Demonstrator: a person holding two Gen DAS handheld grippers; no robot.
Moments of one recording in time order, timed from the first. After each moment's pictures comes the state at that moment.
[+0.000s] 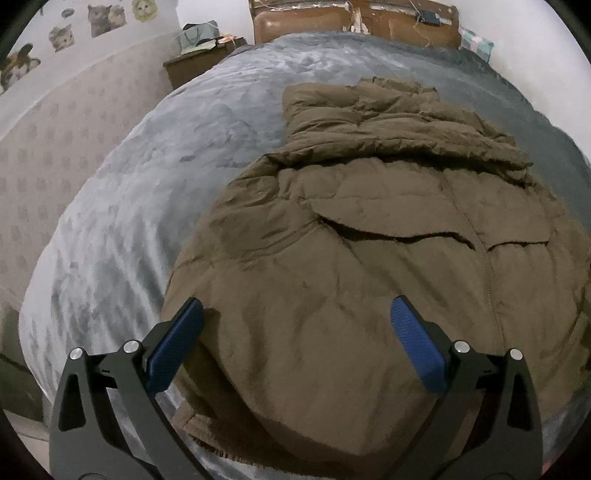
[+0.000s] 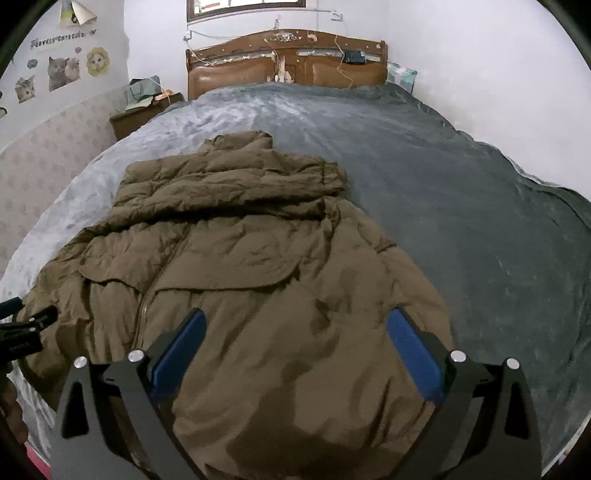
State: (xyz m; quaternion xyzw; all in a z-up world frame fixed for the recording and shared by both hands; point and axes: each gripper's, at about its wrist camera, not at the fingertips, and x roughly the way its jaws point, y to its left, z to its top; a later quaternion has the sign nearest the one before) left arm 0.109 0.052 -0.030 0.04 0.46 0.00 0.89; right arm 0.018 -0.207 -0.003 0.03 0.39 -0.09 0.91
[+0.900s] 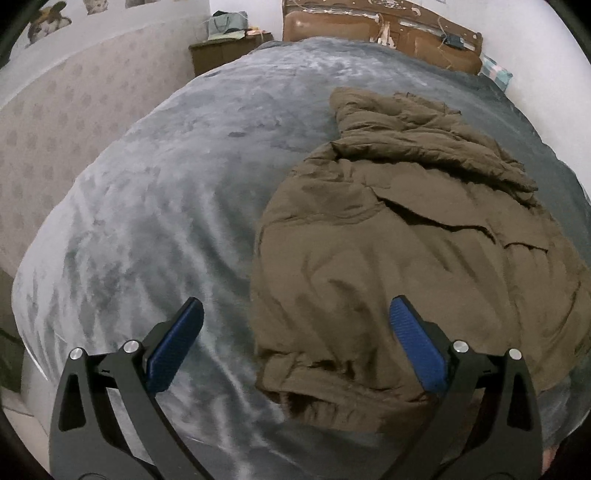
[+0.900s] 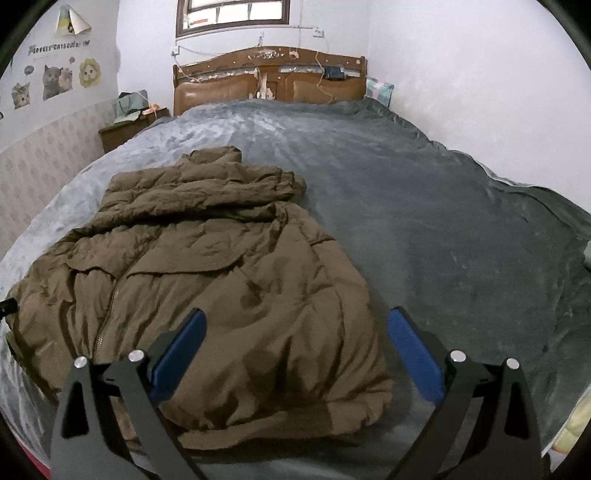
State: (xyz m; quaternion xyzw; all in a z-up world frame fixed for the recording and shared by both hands) left arm 0.078 0.125 -0.025 -0.01 0.45 0.01 0.89; right arm -0.034 -0.247 0.009 0.02 0.36 -0.13 0.92
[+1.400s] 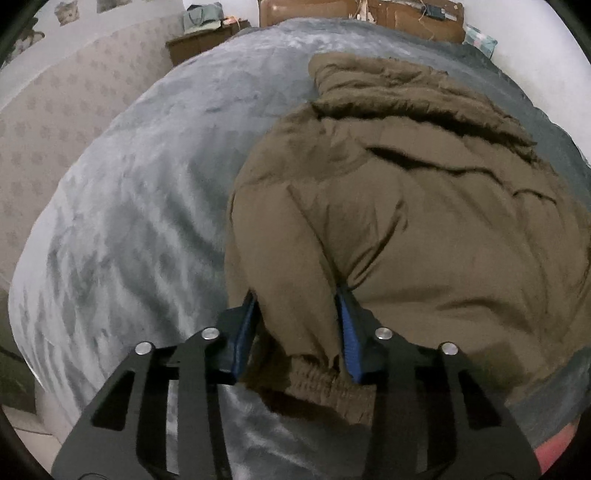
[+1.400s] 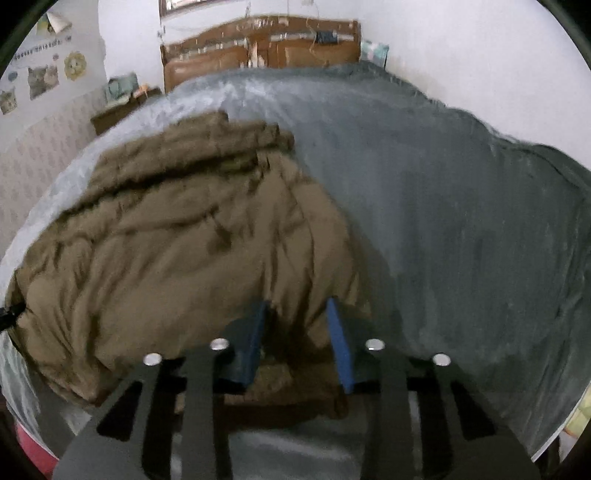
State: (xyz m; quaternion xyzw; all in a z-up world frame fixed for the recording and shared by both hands) left arm 0.075 0.118 -0.067 0.02 0.49 -0.01 0.87; right arm -0.044 -0.274 -0.033 0.05 0.43 -0.12 0.89
